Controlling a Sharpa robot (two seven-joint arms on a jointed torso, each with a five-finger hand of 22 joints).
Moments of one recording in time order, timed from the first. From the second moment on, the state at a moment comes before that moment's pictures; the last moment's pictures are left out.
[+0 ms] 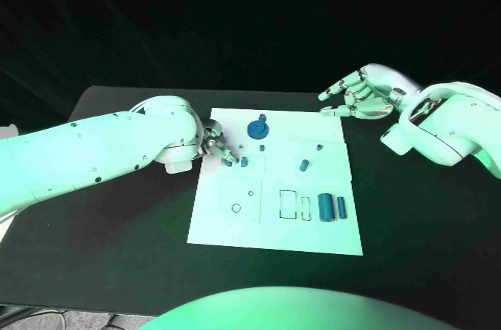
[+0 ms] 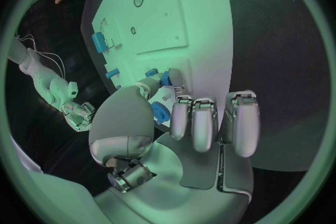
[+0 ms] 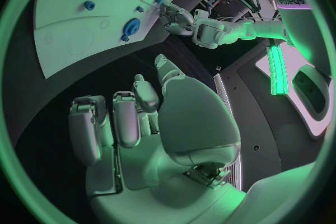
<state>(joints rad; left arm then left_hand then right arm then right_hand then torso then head) 1.31 -0.69 -0.06 1.46 -1.09 0.19 -0.68 0.92 -0.17 0.55 0.13 0.20 0.92 -0.01 0.84 0.67 1.47 -0.06 1.47 1.31 1.46 -0.11 1.57 1.31 0.02 1.46 0.01 1.55 1.31 1.32 -0.99 -0.02 1.58 -0.99 -0.24 0.08 1.31 -0.09 0.11 0.12 0.17 0.98 0.15 0.07 0.08 1.36 0.06 1.07 1.28 1.47 -0.02 1.38 1.31 0.01 1.47 0.09 1.52 1.31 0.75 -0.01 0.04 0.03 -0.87</state>
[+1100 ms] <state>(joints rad) 1.31 -0.69 -0.06 1.46 -1.11 0.21 -0.67 0.93 -0.18 0.44 0.20 0.20 0.93 -0.01 0.84 0.67 1.46 -0.06 1.47 1.31 1.47 -0.11 1.57 1.31 0.02 1.47 0.00 1.55 1.31 1.32 -0.99 -0.02 1.58 -0.99 -0.24 0.08 1.31 -0.09 0.11 0.12 0.17 0.98 0.15 0.07 0.08 1.36 0.06 1.07 1.28 1.47 -0.02 1.37 1.31 0.01 1.47 0.09 1.52 1.31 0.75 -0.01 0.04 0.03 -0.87</state>
